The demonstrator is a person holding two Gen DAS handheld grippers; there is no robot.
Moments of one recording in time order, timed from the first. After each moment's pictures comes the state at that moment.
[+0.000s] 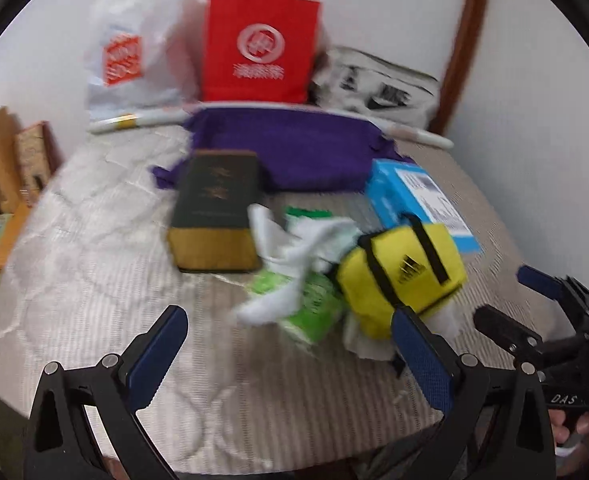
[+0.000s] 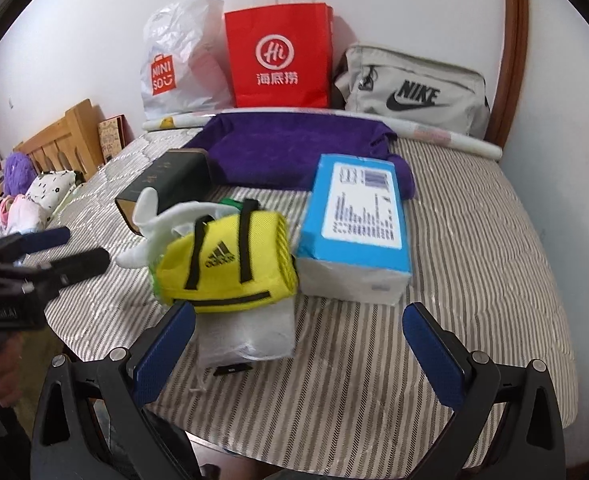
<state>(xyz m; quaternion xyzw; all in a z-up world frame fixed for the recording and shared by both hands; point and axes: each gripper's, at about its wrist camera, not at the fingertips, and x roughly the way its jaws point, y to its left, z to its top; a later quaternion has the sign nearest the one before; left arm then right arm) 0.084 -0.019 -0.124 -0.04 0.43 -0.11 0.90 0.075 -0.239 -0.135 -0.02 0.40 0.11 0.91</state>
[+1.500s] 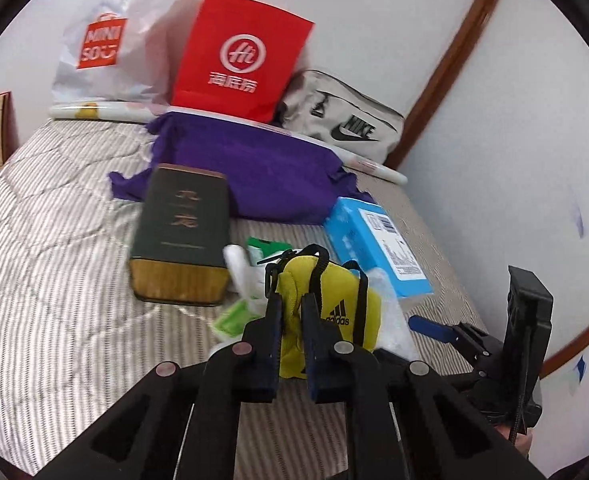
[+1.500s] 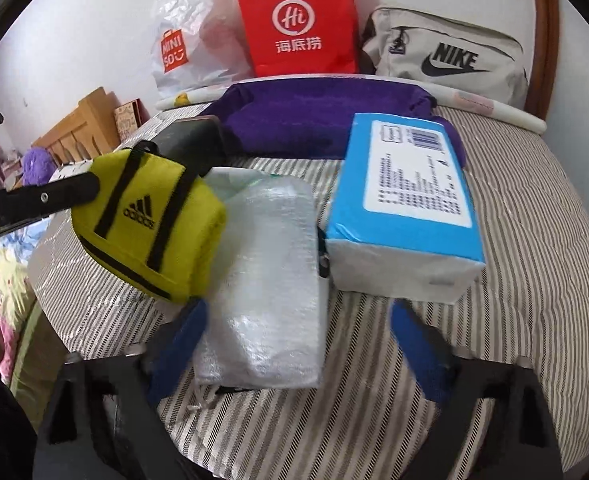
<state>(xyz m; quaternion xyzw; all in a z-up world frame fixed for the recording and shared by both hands) 0.112 0.019 -0.121 -0.13 0.40 -0.18 0.89 0.108 -0.222 -0.177 0.00 0.44 0.16 0.88</state>
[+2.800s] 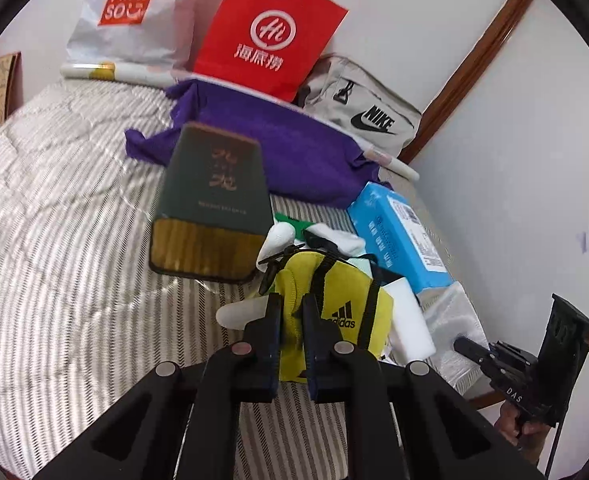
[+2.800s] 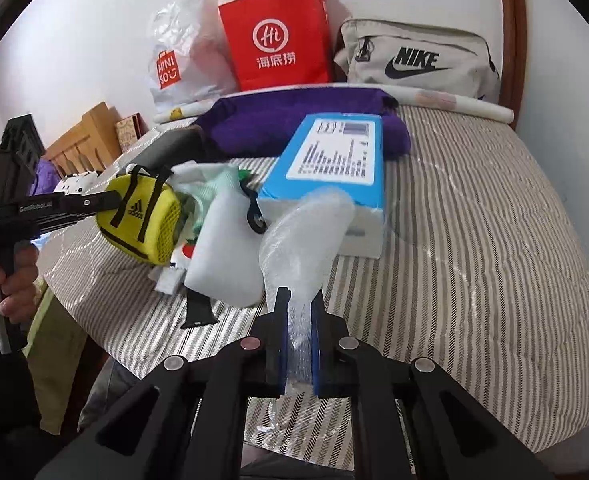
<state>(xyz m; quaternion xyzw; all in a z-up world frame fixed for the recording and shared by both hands) 0.116 0.039 -0.156 -0.17 0.42 -0.19 0.87 0.066 -0.286 -0.169 0.02 0.41 0.16 0.90</state>
